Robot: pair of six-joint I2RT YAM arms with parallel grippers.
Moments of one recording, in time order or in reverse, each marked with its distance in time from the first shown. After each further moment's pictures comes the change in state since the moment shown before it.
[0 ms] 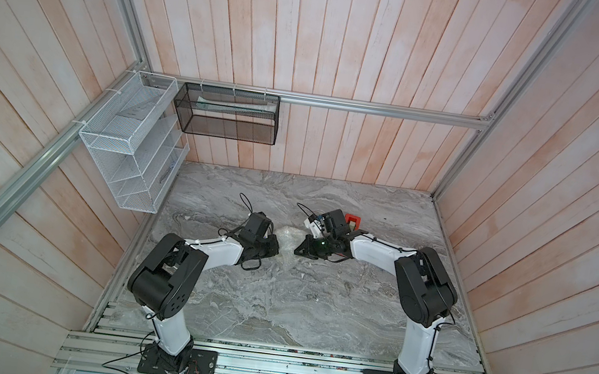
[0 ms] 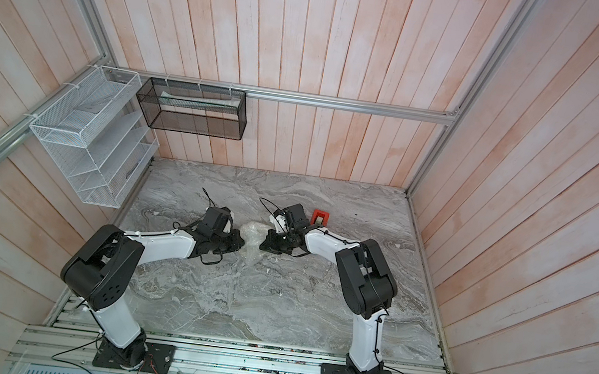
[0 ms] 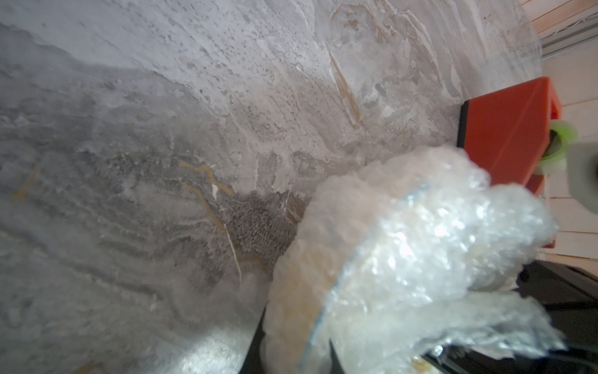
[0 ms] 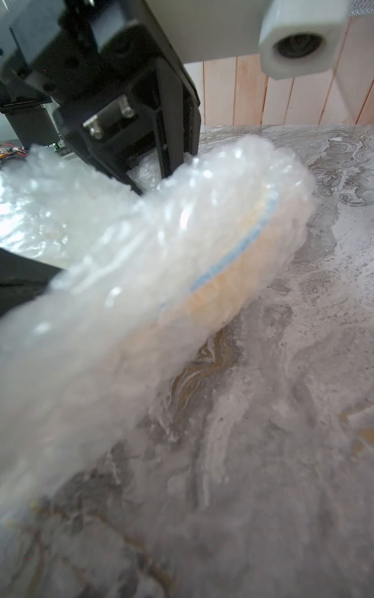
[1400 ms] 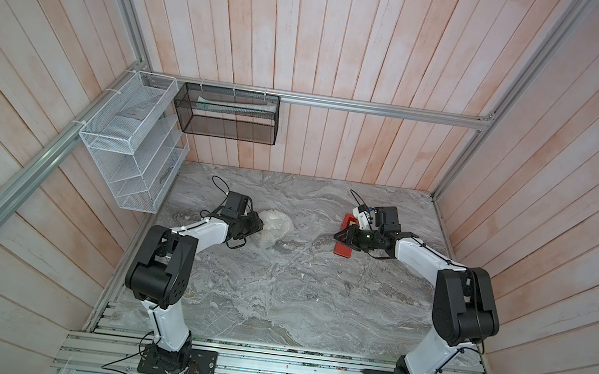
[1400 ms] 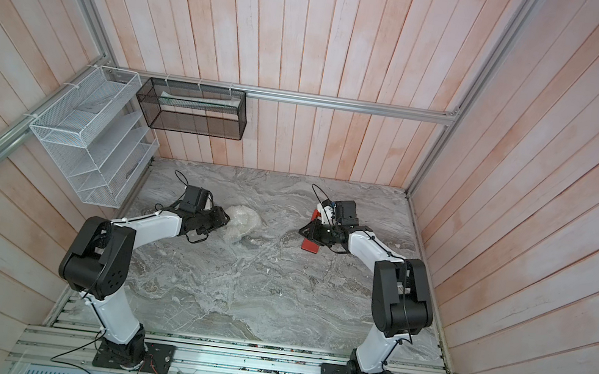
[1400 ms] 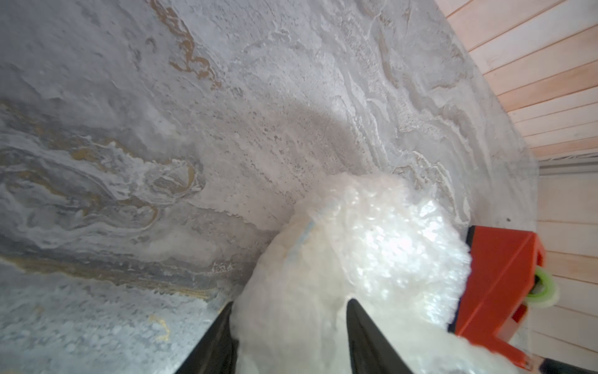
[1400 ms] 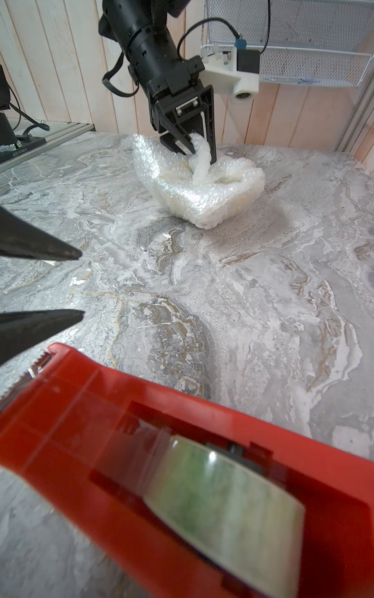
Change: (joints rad) left arm 0.220 0.019 0.150 -0.092 0.015 -0.015; right arm -0.320 -0.222 -0.147 0.030 -0.041 -0.073
